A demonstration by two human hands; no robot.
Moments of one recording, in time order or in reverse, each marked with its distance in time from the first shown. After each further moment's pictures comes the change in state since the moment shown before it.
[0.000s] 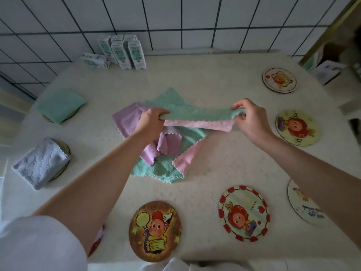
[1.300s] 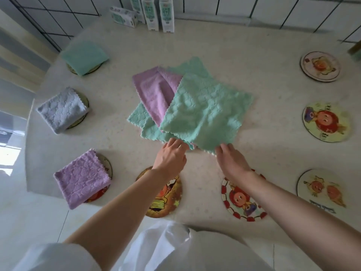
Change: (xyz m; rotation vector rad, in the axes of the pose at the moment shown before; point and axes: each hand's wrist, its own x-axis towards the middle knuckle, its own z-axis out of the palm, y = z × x) left_hand -0.167 -0.057 0.097 0.300 -0.062 0.213; right_hand -0.151 0.004 0.086 -0.619 -0.695 -0.343
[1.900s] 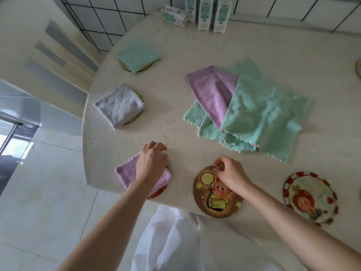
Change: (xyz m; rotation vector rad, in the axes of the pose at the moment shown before) left_hand -0.112 -0.188 -0.088 -0.162 0.170 -0.463; right_hand 0.031 -0.200 -0.016 0.782 -0.070 0.296
